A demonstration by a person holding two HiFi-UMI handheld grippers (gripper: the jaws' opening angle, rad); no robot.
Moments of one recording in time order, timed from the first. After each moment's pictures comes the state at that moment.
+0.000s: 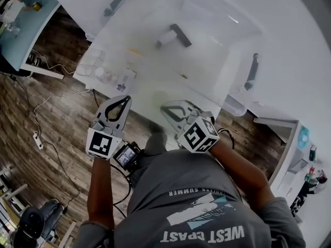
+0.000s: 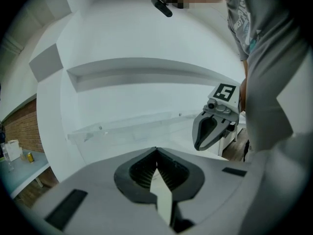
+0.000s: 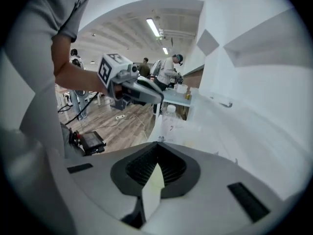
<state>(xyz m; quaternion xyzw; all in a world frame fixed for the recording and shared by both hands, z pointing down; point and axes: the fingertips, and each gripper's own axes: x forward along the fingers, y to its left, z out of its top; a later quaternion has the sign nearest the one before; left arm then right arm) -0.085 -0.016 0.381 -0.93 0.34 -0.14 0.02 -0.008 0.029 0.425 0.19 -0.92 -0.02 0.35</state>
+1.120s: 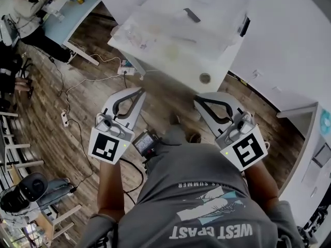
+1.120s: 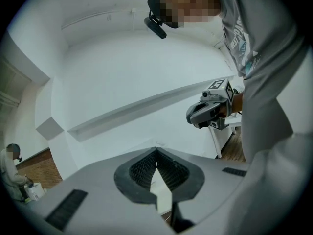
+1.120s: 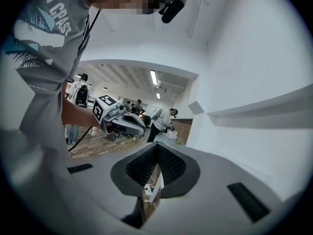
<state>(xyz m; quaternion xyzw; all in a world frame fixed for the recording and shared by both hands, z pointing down) -0.034 0.289 0.229 -0.91 0.37 -0.11 0.13 0.079 0.316 0.219 0.28 -0.95 -0.10 0.10</state>
